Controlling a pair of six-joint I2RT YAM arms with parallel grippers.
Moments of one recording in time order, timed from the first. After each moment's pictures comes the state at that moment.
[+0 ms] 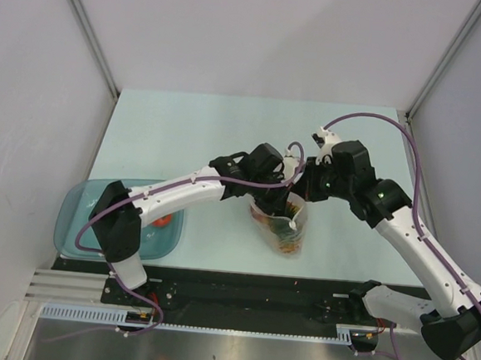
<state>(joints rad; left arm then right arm) -0.92 1.70 1.40 -0.55 0.36 -0.26 0.57 1.11 1.17 -0.69 -0.19 0.36</state>
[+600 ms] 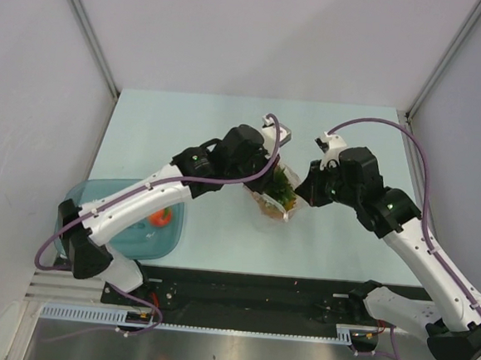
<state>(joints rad) -0.93 1.49 1.51 -0.64 0.01 -0.22 0.59 1.03 1.14 -0.69 -0.17 0.30</state>
